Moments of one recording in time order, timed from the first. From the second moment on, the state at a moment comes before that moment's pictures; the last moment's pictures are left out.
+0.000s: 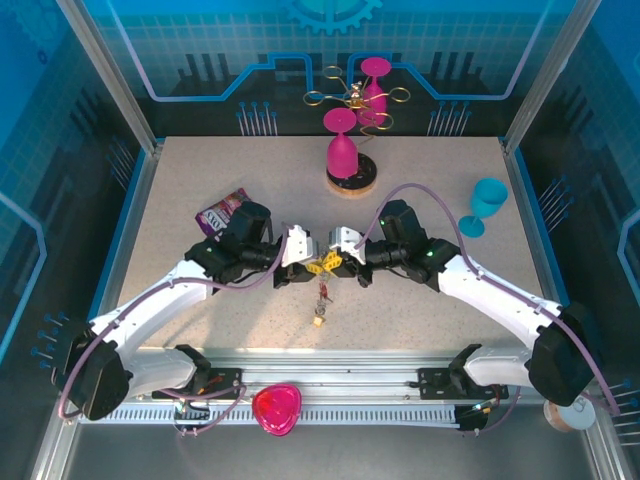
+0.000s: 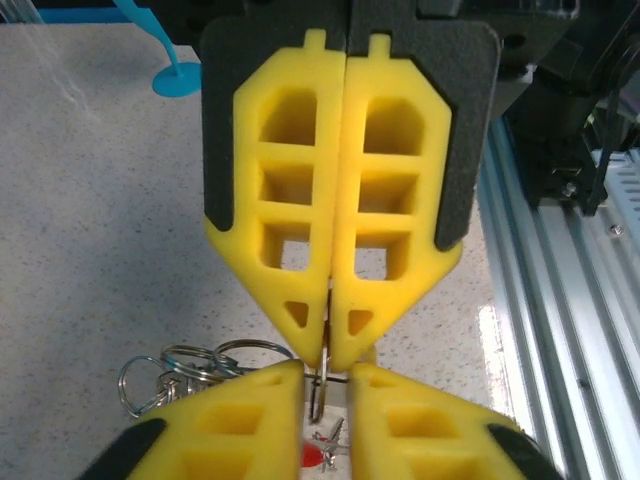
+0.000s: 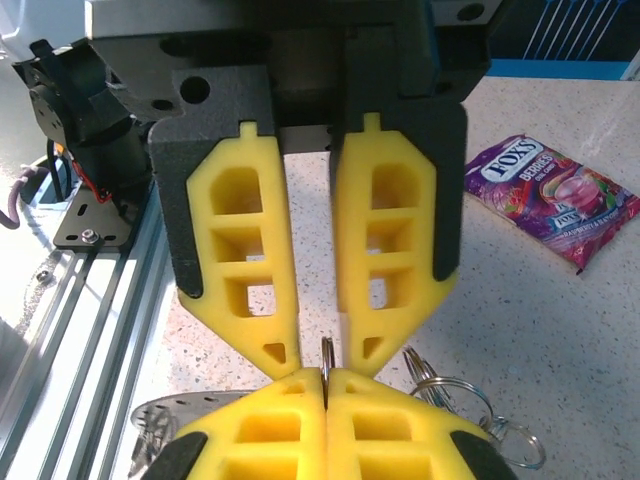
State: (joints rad) left arm -0.54 1.19 0.86 -0.35 0.73 0.56; right arm 0.66 1.26 0.89 -0.25 -0.71 -0.51
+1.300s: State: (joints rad) left arm -0.55 1.11 0.65 0.04 0.66 0.39; right arm 0.64 1.15 0.76 -0.14 -0.58 -0.31
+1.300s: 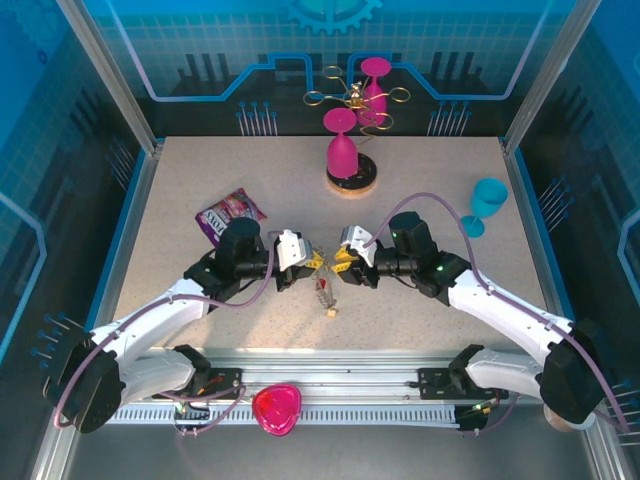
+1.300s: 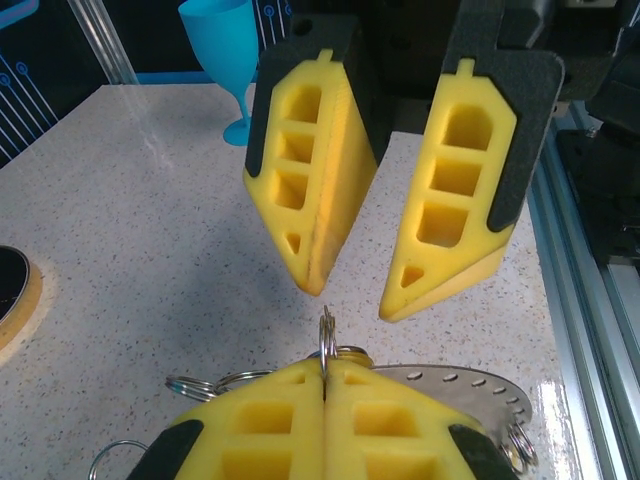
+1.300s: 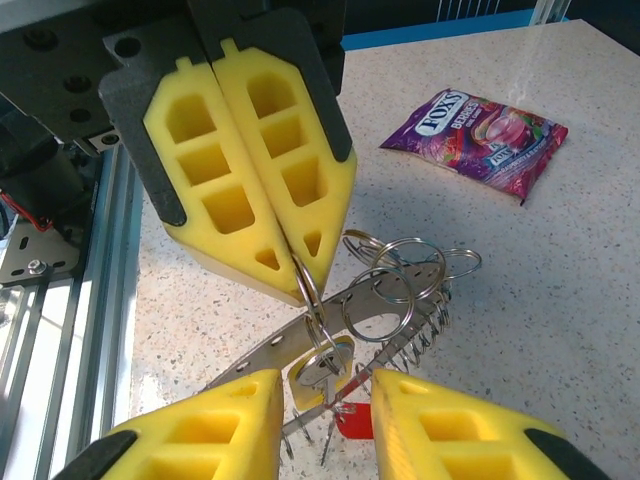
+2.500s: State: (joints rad) left arm -0.56 1.11 0.63 0.20 0.73 0.32; right arm 0.64 1.19 0.79 -0.16 -0.63 -0.33
